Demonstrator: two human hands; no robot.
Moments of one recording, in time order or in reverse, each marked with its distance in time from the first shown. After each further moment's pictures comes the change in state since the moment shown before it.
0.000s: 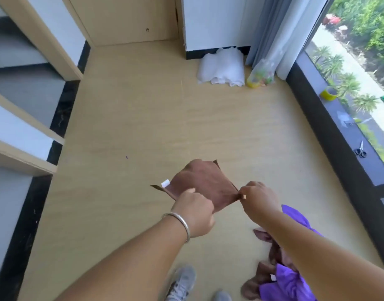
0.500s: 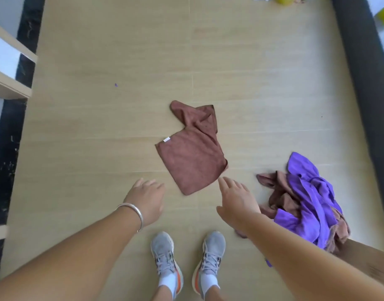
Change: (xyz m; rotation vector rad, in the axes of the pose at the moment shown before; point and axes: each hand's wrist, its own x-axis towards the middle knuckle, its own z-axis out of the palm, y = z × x) left_hand -0.049 -0.009 0.270 -0.203 -0.275 -0.298; right_hand -0.075 -0.033 0.210 -0.031 -0.336 -0.157
